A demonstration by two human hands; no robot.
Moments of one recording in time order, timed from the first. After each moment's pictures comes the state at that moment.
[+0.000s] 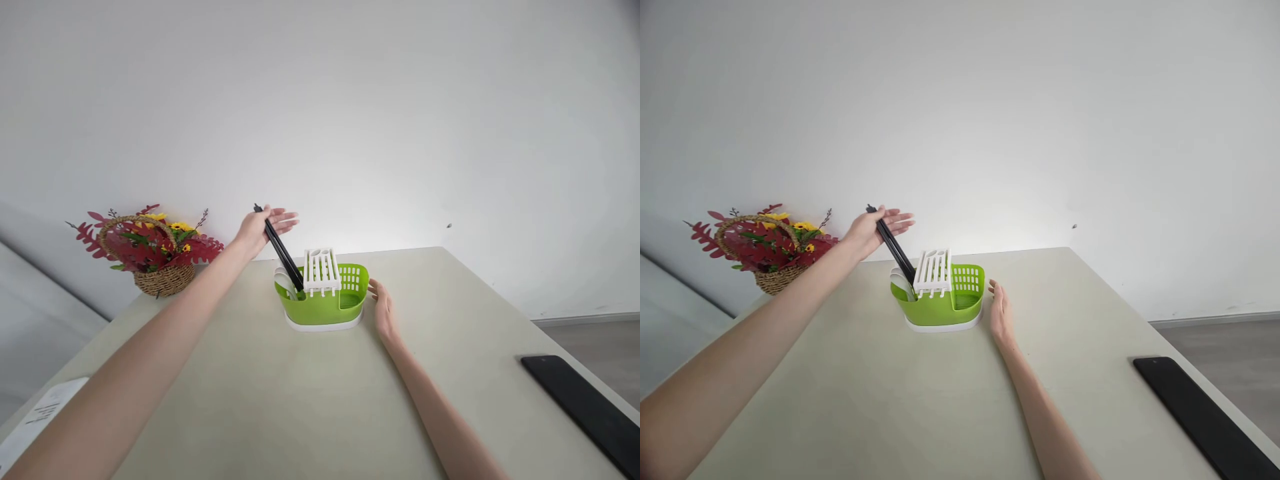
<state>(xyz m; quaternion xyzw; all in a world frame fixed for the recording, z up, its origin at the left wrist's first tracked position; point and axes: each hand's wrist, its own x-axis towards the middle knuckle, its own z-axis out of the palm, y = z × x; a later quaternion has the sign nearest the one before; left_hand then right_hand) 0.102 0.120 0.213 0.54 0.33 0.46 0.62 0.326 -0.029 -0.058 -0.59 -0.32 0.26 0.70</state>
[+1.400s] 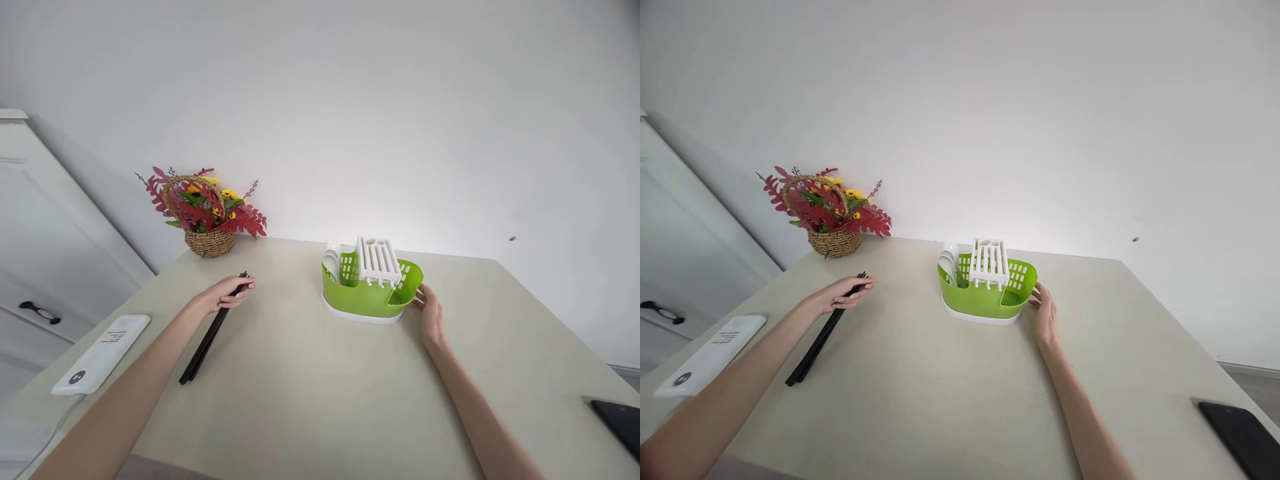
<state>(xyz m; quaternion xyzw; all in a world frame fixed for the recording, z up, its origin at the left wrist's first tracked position) -0.159 0.096 0.058 0.52 0.54 0.17 0.64 0.328 -0.043 -0.063 -0.59 -0.32 0.28 0.69</state>
